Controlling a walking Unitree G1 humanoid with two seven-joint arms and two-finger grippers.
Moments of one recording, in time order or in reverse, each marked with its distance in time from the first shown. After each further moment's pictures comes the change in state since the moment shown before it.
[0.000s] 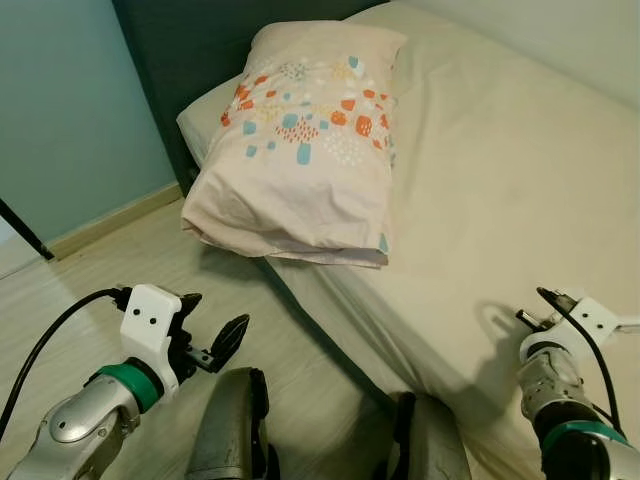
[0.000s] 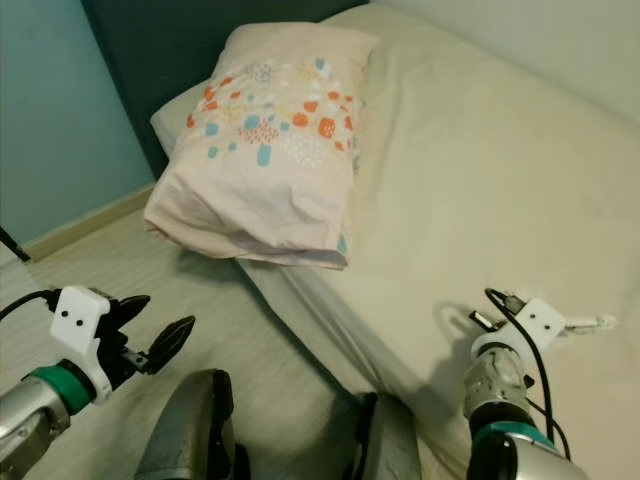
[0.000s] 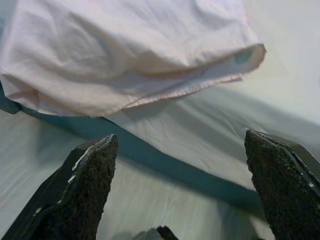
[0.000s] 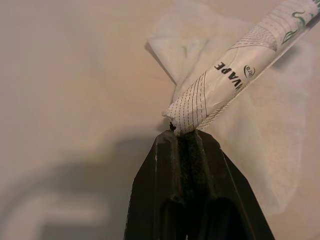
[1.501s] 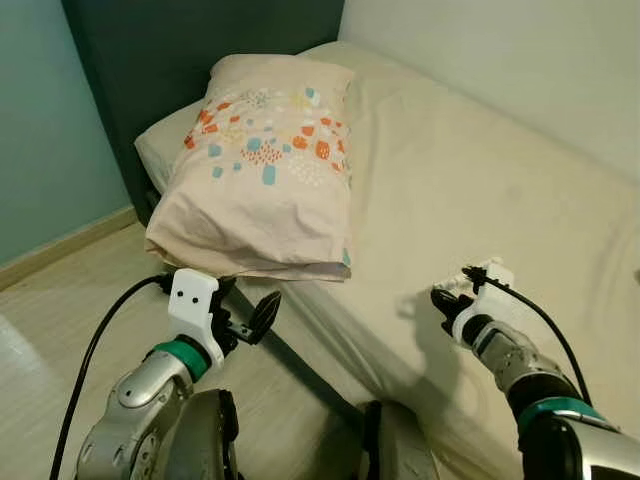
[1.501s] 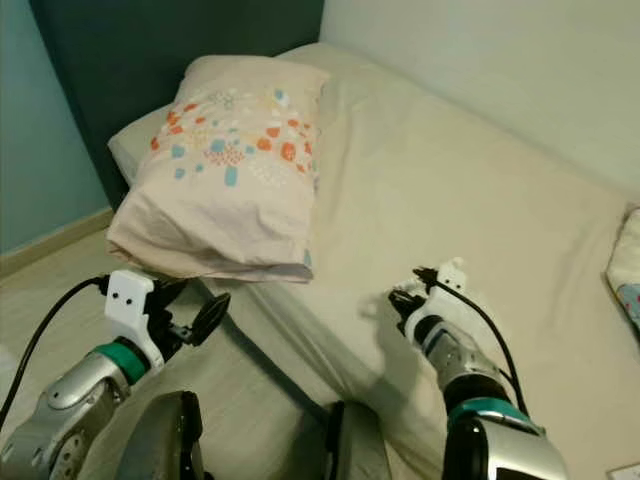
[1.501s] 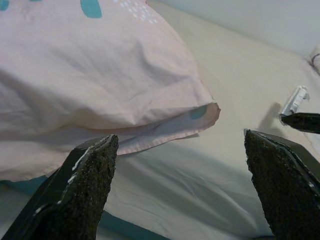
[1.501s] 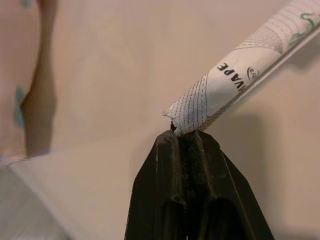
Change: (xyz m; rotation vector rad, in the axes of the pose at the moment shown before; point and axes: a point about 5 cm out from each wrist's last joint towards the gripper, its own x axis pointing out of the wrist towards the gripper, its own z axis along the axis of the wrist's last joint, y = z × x) left arm 0.045 -0.017 -0.012 -0.084 -0.063 -0.014; right arm -0.024 0.085 -0.025 -0.043 0.310 0.633
